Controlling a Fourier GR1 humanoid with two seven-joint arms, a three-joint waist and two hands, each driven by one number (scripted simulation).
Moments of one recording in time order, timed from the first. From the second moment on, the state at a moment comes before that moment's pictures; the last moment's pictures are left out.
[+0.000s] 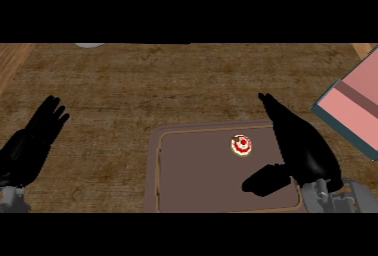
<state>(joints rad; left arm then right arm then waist) -0.02 0.43 0.02 -1.60 0.41 0.06 0.18 -0.42 -0.42 0.49 -1.96 0.40 0.14 1.19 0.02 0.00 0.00</state>
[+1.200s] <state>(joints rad) -0.01 0.38 0.04 -1.65 0.37 0.06 0.23 -0.49 -0.29 0.49 -1.77 0.47 0.21 1.16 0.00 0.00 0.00</state>
